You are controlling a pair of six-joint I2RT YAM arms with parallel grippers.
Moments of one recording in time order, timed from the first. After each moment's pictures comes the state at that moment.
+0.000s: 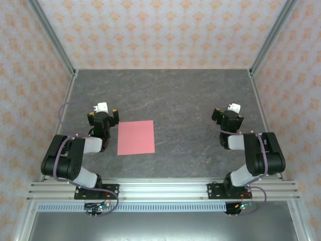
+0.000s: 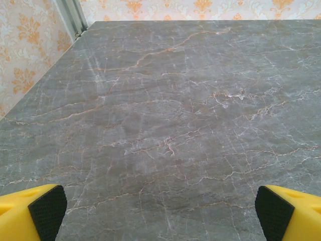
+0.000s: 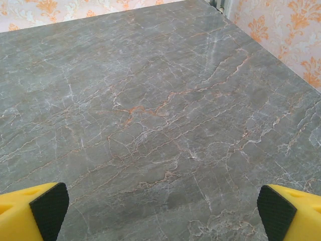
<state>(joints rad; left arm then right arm) -0.08 1.50 0.39 0.69 -0.38 -0.07 0.04 1.53 0.41 0.67 0.32 0.20</state>
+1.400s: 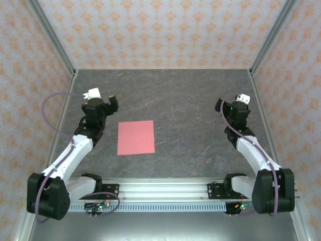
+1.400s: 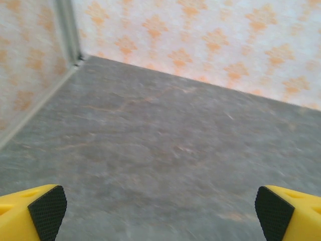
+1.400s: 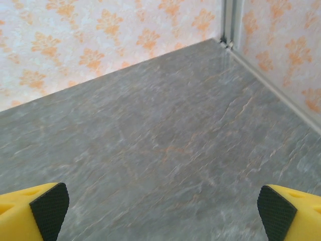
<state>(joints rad) -0.19 1.09 0.72 -0.08 -0.37 -0.31 0.05 1.10 0.59 0.08 0.22 0.33</state>
